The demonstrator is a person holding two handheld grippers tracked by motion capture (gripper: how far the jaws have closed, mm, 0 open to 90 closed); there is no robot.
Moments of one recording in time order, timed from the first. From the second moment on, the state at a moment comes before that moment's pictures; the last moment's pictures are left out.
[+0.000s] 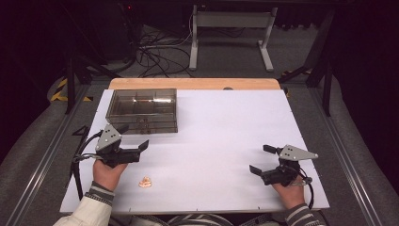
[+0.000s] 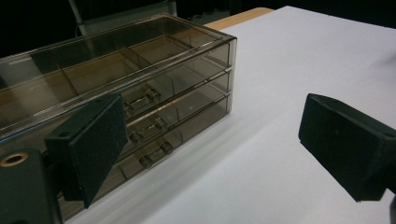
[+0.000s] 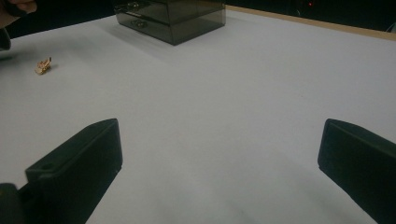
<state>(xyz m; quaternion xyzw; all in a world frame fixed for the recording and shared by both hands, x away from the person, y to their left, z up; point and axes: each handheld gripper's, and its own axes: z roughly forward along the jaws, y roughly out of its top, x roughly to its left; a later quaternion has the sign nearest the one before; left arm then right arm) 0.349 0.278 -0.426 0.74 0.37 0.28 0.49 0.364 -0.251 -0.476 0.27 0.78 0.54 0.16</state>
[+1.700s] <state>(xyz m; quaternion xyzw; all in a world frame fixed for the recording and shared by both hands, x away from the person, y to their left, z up) 0.357 0.261 -0.425 0.79 0.22 0.40 0.40 0.366 -0.248 -0.478 0.27 0.79 0.54 0.14</state>
